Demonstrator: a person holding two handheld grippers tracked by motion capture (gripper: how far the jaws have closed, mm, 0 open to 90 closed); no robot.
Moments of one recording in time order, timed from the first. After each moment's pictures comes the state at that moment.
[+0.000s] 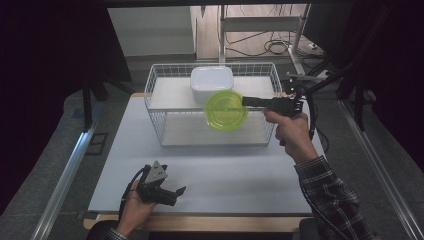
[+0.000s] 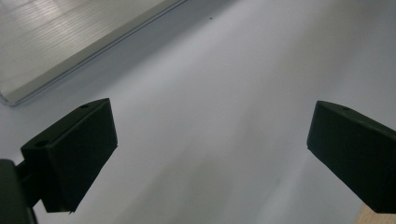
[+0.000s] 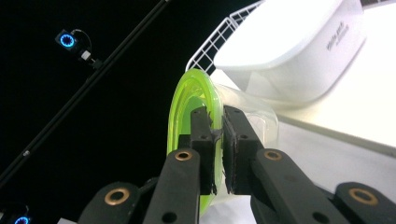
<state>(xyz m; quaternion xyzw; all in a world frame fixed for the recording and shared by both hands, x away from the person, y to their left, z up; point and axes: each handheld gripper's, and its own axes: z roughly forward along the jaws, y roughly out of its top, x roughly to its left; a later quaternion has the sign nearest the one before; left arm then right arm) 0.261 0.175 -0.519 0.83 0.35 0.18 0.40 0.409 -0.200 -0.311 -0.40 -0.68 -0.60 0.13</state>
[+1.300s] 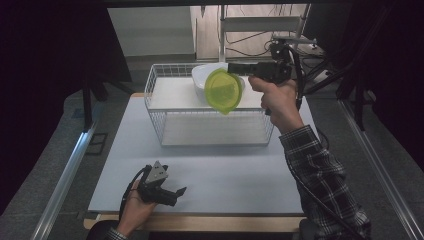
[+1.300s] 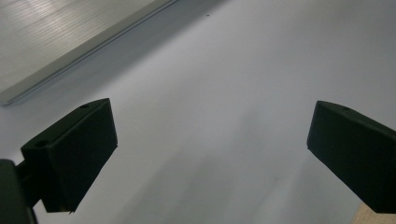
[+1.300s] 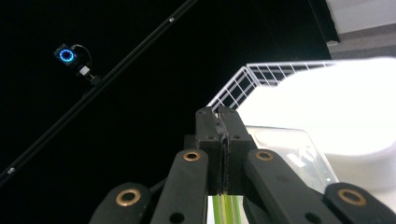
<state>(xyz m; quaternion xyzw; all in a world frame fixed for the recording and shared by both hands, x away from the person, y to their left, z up) 0.262 0.174 -0.520 0.83 0.35 0.17 0.40 0.434 -0.153 -0.238 -0.38 -0.69 -0.61 0.09</state>
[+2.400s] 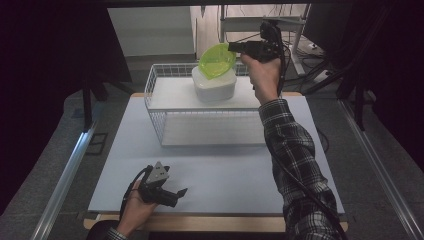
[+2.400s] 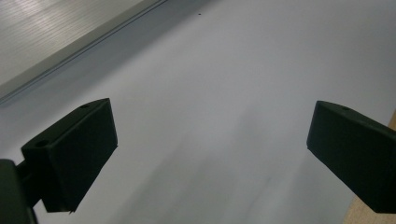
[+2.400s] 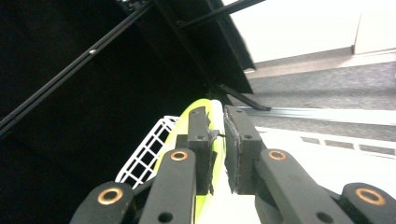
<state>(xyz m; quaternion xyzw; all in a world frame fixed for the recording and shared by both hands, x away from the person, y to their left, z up) 0.262 0.172 -0.521 0.83 0.34 0.16 0.40 0.500 -0.135 -0.237 -0.47 -0.66 -0.58 -0.04</state>
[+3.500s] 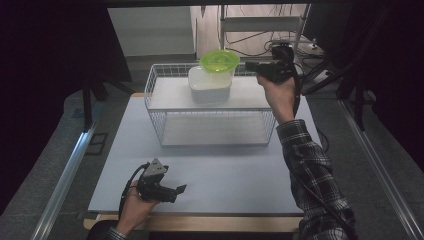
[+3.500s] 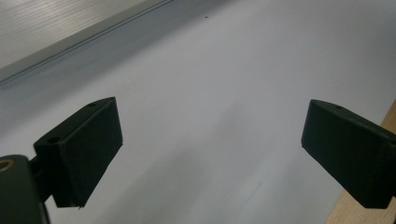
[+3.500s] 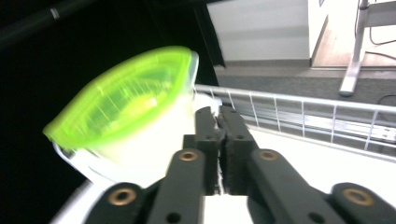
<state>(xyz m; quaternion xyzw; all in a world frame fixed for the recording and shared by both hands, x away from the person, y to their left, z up) 0.266 0.176 -0.512 0.82 0.38 0.13 0.41 0.478 -0.168 -0.274 -0.44 -0.72 -0.53 -0.13</state>
